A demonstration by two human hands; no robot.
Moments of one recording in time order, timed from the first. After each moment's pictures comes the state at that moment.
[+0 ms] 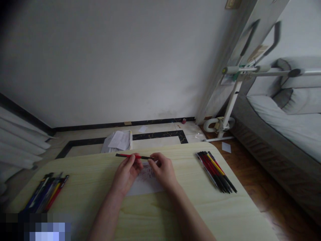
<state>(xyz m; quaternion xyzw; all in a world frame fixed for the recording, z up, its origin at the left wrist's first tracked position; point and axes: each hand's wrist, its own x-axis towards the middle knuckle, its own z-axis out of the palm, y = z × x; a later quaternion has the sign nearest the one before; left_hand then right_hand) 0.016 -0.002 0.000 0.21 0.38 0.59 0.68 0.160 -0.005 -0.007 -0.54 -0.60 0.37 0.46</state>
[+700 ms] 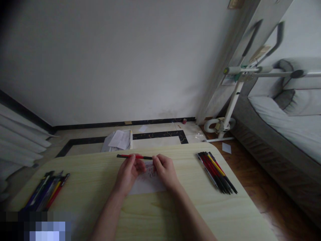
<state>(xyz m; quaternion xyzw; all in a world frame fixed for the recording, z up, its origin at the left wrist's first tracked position) 0.021 -0.007 0.000 0.31 0.38 0.57 0.66 0.166 -0.005 -0.002 -0.51 -0.58 0.44 0.46</state>
